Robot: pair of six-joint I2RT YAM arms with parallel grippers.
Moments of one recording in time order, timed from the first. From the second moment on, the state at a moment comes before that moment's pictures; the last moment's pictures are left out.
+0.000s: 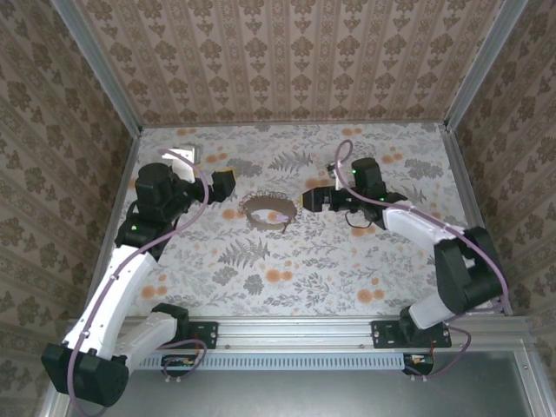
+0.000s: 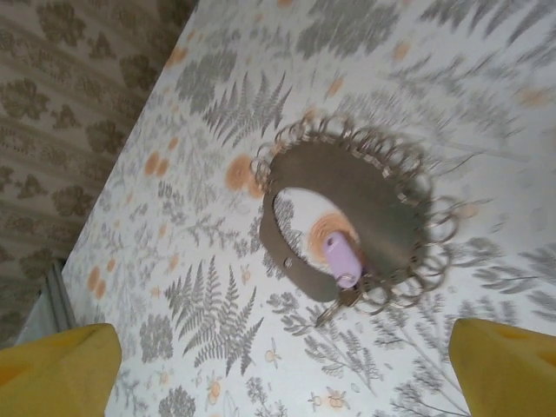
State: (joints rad) left arm -0.31 0.92 0.90 -0.26 0.21 -0.19; right arm 0.32 1.49 0.88 -0.01 -0.59 0.37
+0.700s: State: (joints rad) left arm -0.14 1.17 0.42 0.32 -0.30 0.02; right arm 0.17 1.32 0.55 0.27 0.47 0.20
